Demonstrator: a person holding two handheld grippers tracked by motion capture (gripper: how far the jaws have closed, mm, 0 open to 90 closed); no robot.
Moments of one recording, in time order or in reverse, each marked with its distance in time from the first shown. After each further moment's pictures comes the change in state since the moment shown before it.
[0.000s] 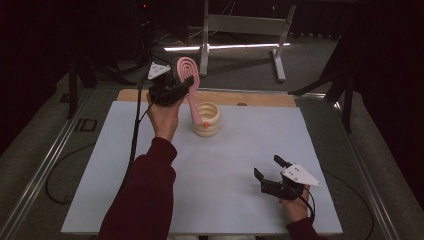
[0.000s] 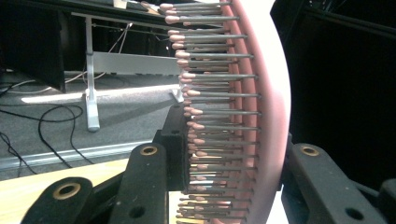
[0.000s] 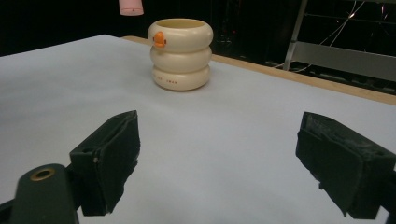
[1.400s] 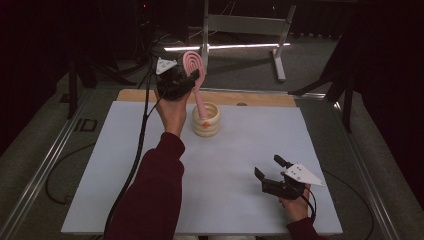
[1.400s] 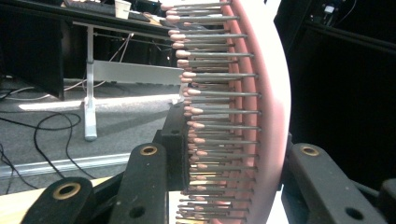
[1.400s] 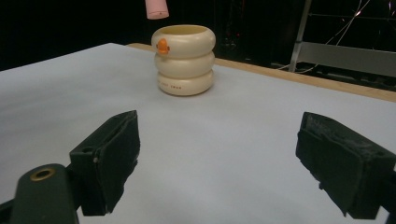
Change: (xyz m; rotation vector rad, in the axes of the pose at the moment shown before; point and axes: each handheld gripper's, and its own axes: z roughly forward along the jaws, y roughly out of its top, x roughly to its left) left arm -0.003 0.003 0.025 -0.049 0.000 -0.027; right arm -0.003 0.001 -0.001 -0.019 0.022 0.040
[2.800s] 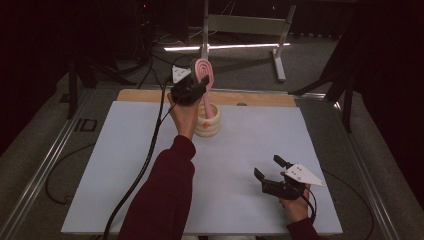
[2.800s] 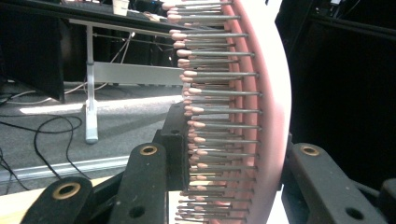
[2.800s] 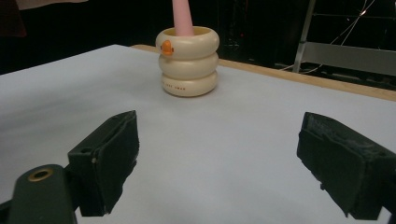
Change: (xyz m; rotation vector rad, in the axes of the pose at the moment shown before) left arm -0.011 -0.035 0.036 -0.004 0.024 0.031; right arm 0.000 0.000 -0.001 -0.001 0.018 0.004
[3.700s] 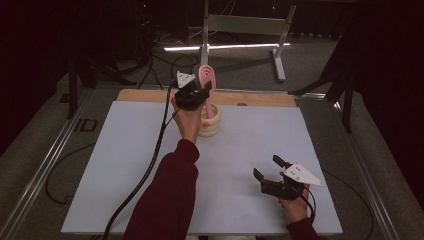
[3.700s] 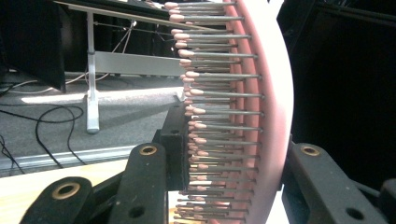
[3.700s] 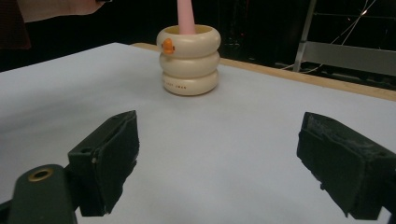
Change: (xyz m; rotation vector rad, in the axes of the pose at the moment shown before) left arm -0.004 -0.015 0.006 0.027 0.019 -0.005; right arm 0.002 0.000 0.001 0.005 0.002 -0.003
